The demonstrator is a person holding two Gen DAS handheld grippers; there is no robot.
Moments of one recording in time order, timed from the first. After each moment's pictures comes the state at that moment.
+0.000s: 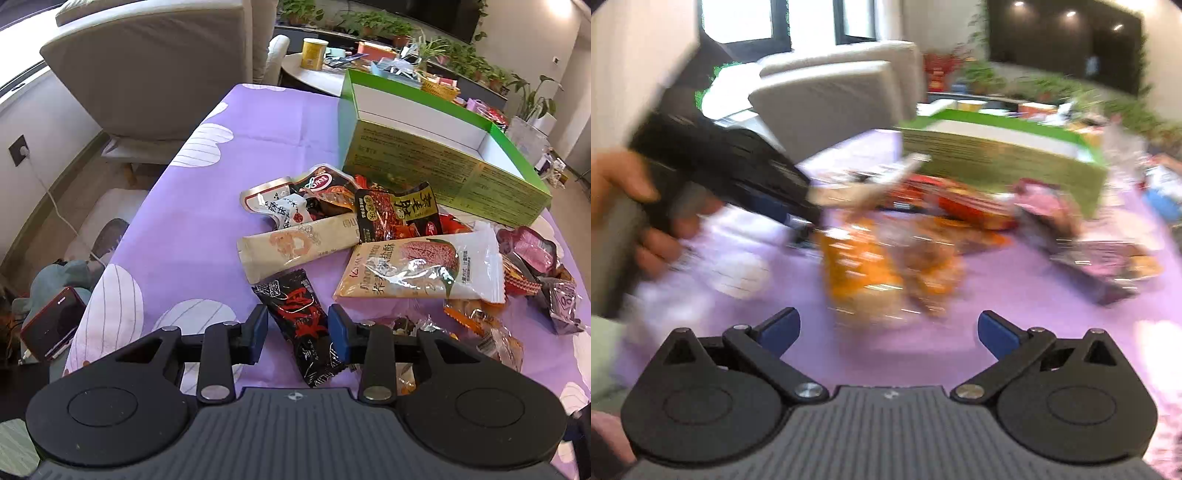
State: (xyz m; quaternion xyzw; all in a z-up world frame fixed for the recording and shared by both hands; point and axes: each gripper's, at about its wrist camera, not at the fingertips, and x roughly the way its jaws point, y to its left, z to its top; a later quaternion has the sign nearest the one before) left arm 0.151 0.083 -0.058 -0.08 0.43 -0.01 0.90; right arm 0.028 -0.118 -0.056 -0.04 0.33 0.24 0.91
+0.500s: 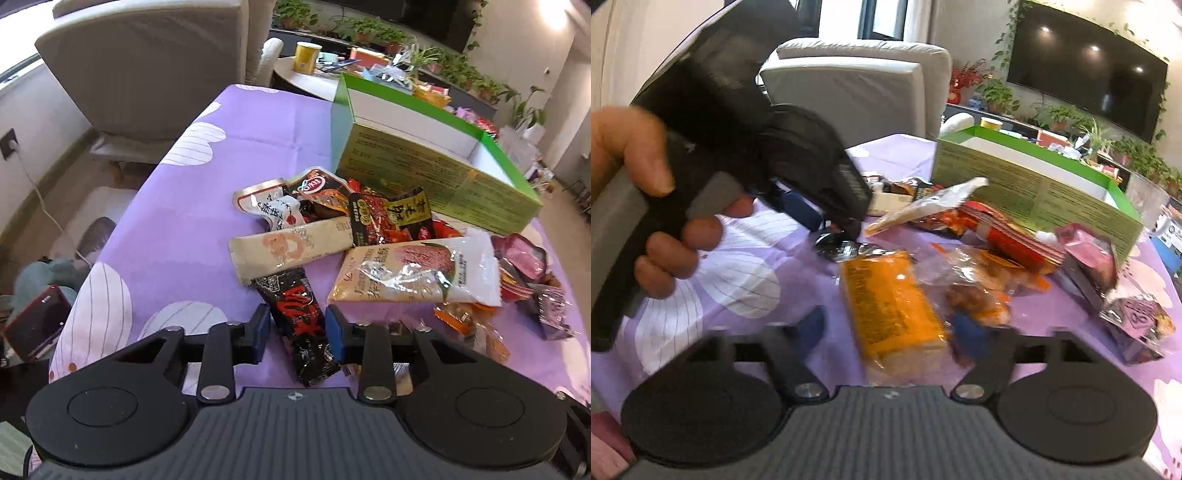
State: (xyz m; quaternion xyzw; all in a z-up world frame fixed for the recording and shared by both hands) left arm 0.147 0.094 -0.063 -0.10 0.42 -0.04 0.90; right arm 0.040 -0.088 -0.061 -0.11 0.31 0.21 0.92
